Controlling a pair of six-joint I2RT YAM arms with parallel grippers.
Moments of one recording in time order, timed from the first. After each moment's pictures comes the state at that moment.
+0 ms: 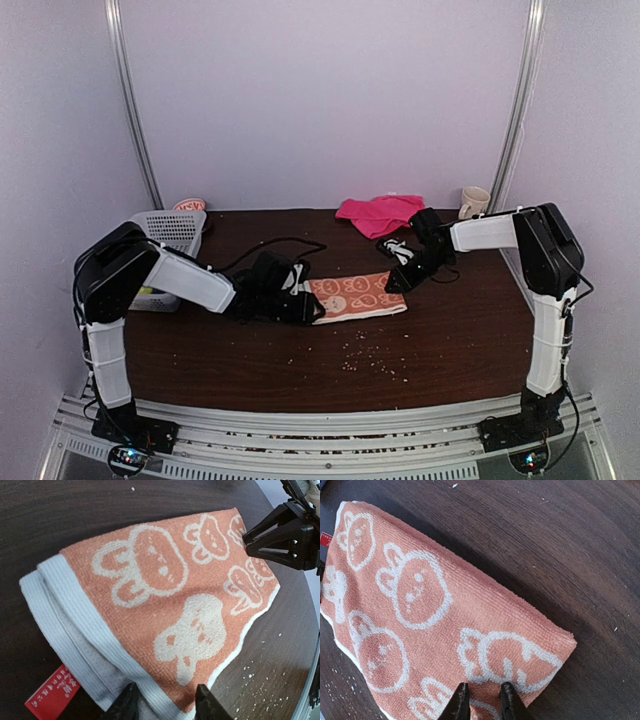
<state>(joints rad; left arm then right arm) -0.81 1.98 1.04 0.23 0.16 -0.60 0.38 2.07 1.39 -0.45 -0.41 -0.26</state>
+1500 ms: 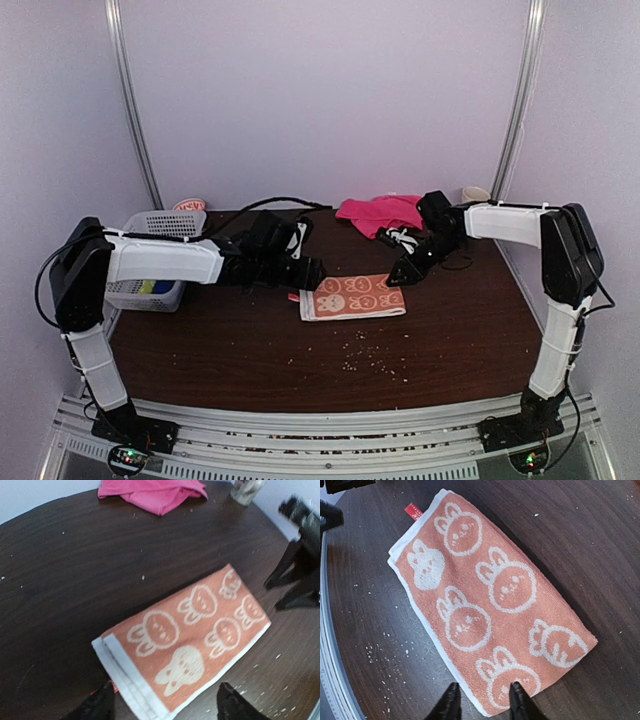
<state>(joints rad) -0.83 1.83 1.24 -0.10 -0.09 -0.39 0.38 1.92 1.43 -0.67 -0.53 -0.43</state>
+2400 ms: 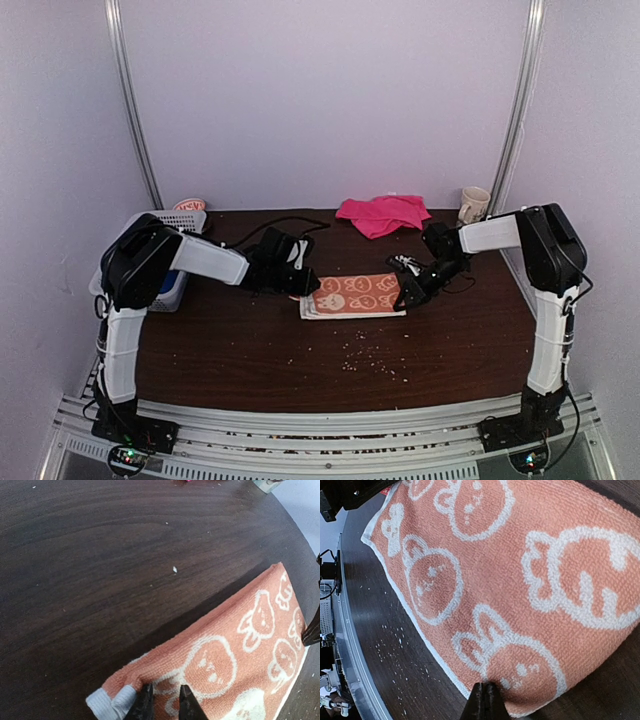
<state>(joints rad) -0.69 2.18 1.35 0.11 0.16 -0.36 0.31 2.07 1.34 -0.67 -0.71 -0.29</state>
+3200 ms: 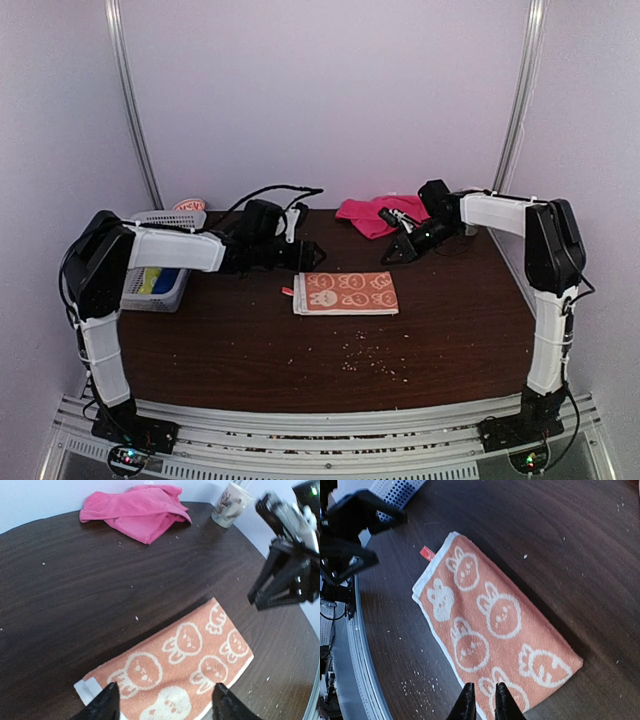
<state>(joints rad) -0.69 1.94 1.30 0.11 0.16 -0.32 0.31 2.07 1.64 -0.72 -0.75 -0.26</state>
